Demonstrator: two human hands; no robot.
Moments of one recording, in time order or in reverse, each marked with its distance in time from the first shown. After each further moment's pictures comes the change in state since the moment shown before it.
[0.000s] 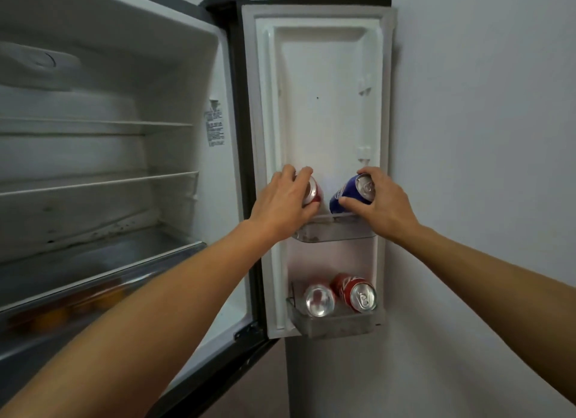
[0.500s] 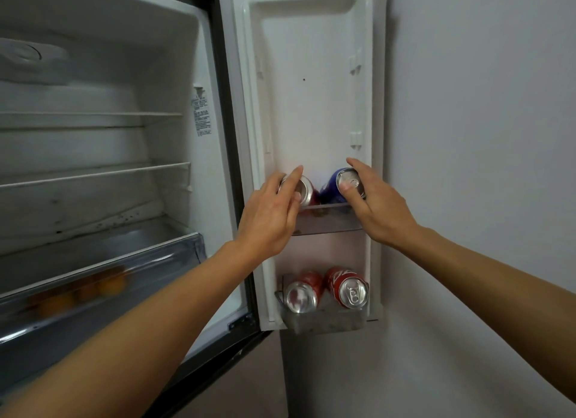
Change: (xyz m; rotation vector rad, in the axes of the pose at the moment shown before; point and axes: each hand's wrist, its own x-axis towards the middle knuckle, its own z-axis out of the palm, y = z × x) left_hand -0.020 0.005 0.039 -0.100 0.106 0.003; right_hand -0.006 0.027 0.006 0.011 -0.078 -0.120
